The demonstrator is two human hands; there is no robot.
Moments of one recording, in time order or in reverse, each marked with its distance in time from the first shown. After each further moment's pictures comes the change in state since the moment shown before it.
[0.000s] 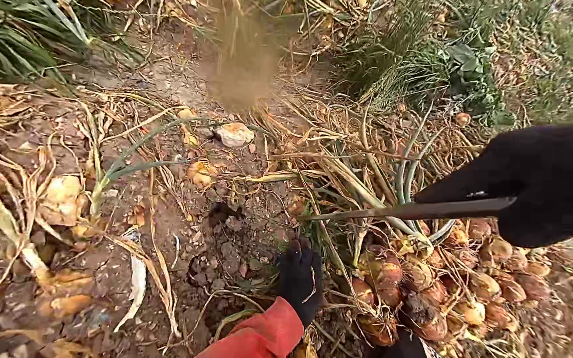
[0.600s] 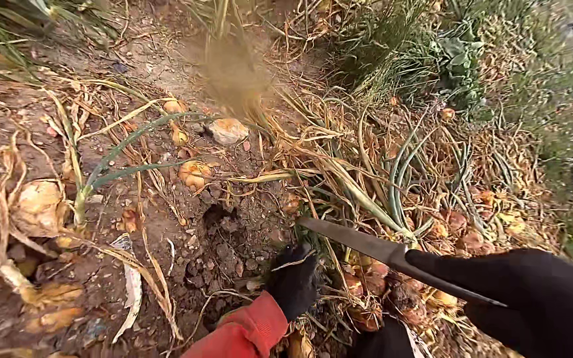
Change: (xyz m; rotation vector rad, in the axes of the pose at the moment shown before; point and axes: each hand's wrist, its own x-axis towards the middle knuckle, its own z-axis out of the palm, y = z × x) left_hand -0.002 -0.020 -0.028 -0.324 0.190 0.257; right_hand -0.033 -0.001 0.095 -0.183 0.129 0.043
